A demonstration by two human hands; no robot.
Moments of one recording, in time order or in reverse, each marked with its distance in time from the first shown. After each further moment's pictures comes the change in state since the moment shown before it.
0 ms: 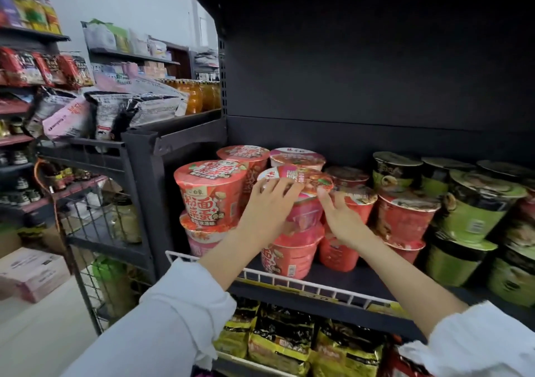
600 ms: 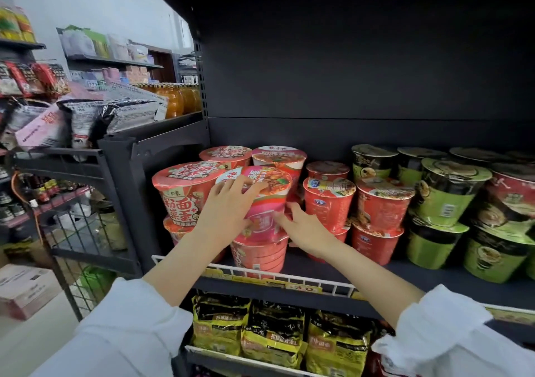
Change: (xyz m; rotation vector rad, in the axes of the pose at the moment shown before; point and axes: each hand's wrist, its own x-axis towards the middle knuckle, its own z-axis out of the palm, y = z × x) left_hand -0.017 -0.015 -0.033 0.086 -0.182 -0.092; right_hand -0.024 -0.004 0.020 -0.028 -0.219 -0.109
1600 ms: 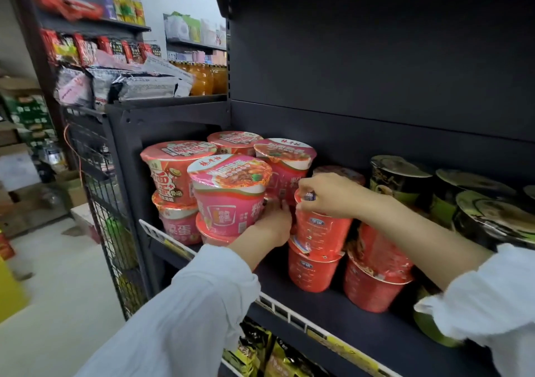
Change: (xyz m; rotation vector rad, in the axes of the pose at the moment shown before) left_hand 0.100 0.123 0.097 -0.137 -0.470 -0.404; right_hand 0.086 0.043 -0.131 -0.753 -0.192 -0.558
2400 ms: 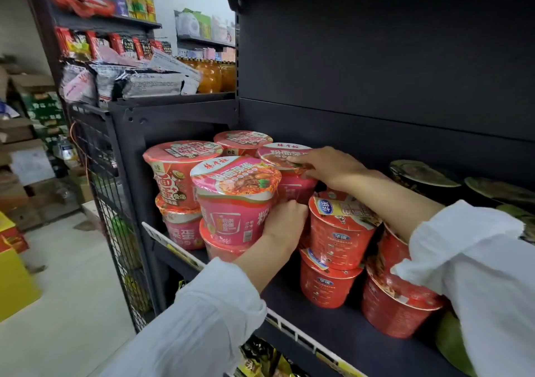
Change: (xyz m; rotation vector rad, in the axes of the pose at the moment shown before) left_hand 0.005 0.010 -0.008 -0.084 0.382 -0.023; right_hand 0.074 0.019 -0.012 -0.017 0.077 0.009
